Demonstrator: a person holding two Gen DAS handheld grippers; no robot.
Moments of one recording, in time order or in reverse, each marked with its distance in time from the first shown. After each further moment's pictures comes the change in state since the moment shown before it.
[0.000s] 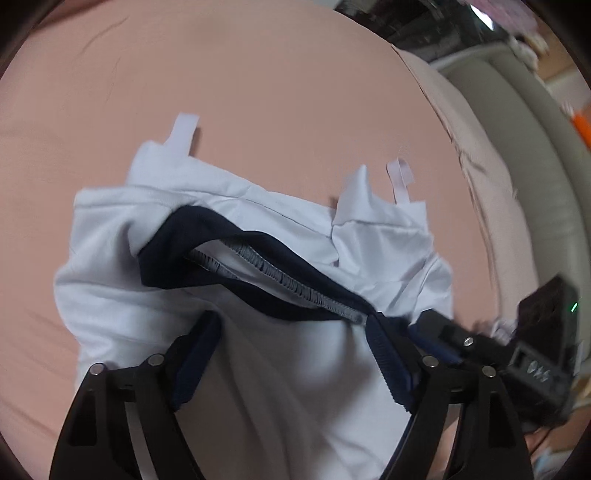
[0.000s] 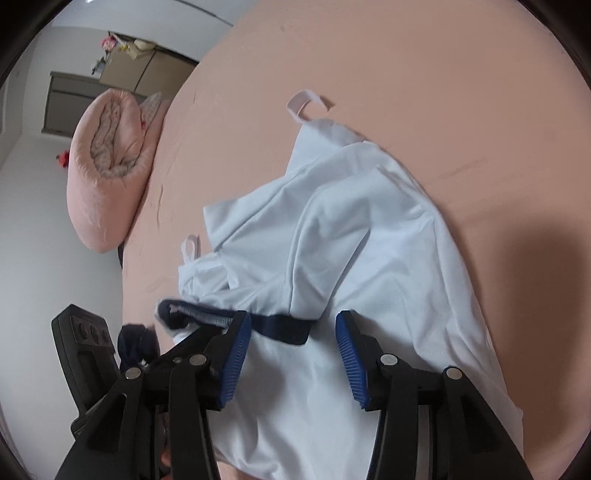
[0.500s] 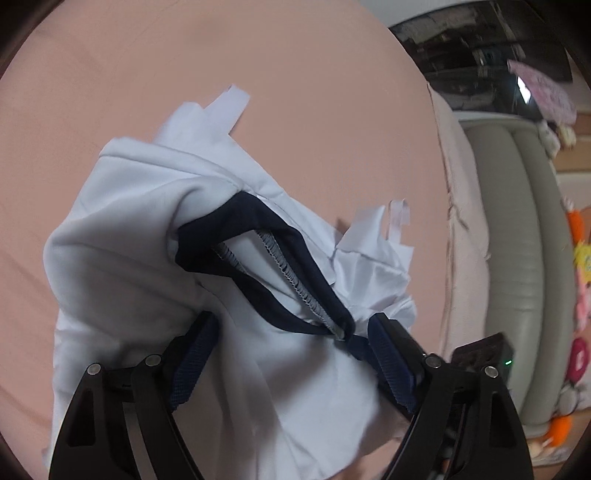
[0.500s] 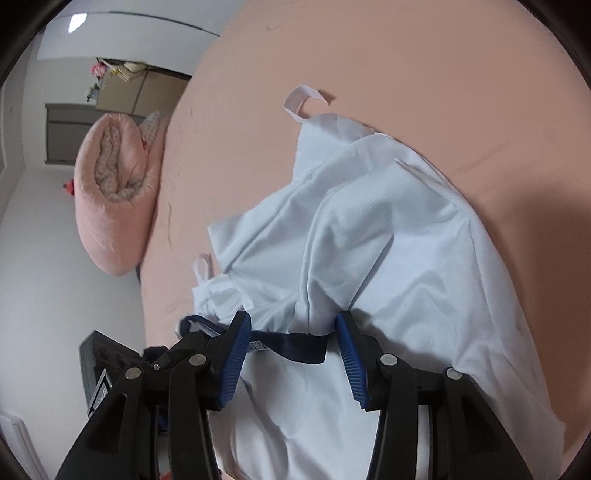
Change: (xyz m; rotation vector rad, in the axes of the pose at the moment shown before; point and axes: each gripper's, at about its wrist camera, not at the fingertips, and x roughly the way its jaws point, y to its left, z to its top) left arm 0.000 0.027 0.012 -0.288 0.041 -0.190; right arm 0.015 -0.006 0.008 0.094 -0.010 0.098
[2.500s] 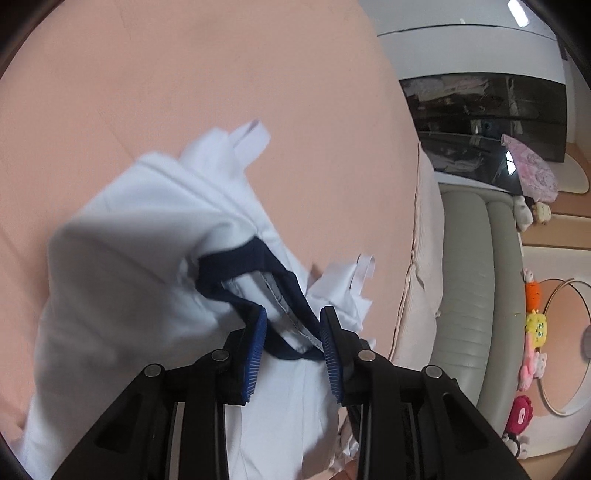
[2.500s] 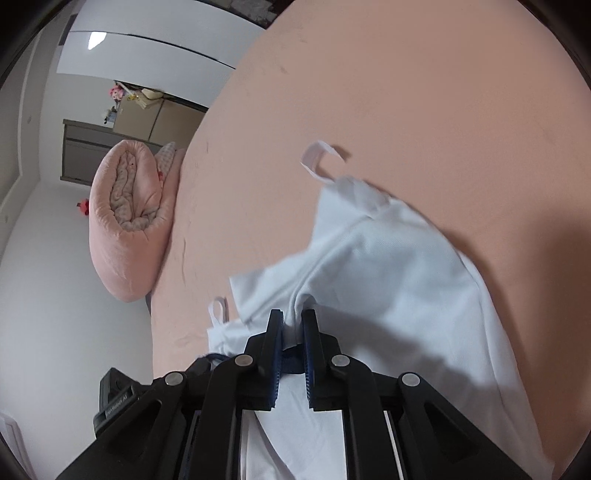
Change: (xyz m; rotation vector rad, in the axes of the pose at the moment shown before) left arm -0.026 0.021 0.005 -0.186 -0.126 -0.167; right arm 0.003 0.012 0.033 -0.044 -0.137 0.042
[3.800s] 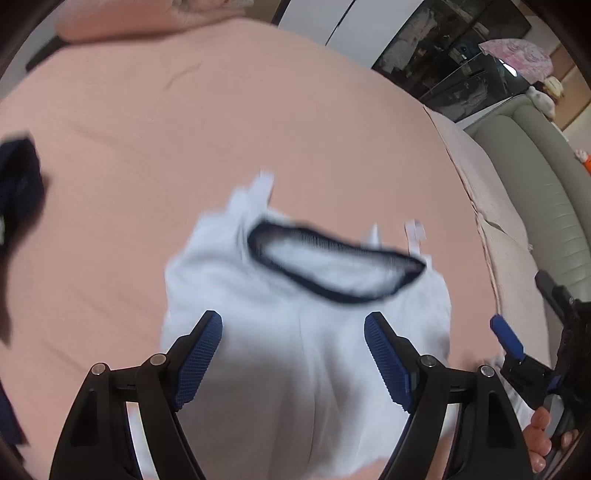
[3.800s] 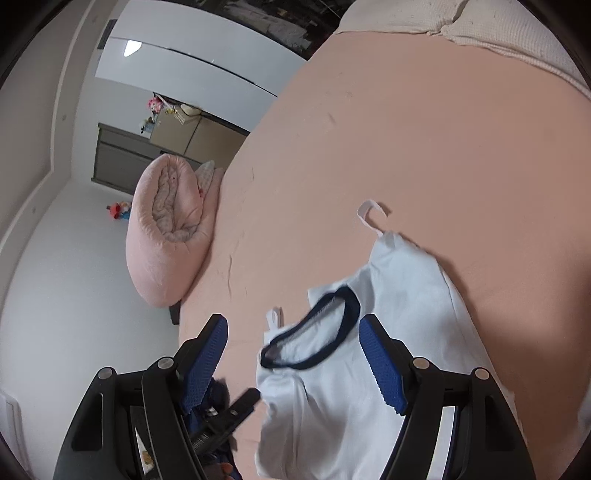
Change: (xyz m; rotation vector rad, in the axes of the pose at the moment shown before) left arm -0.039 -0.034 -0.072 0.442 -0.139 0.394; right arm -0.095 0.034 -0.005 -0.090 -0.063 0.096
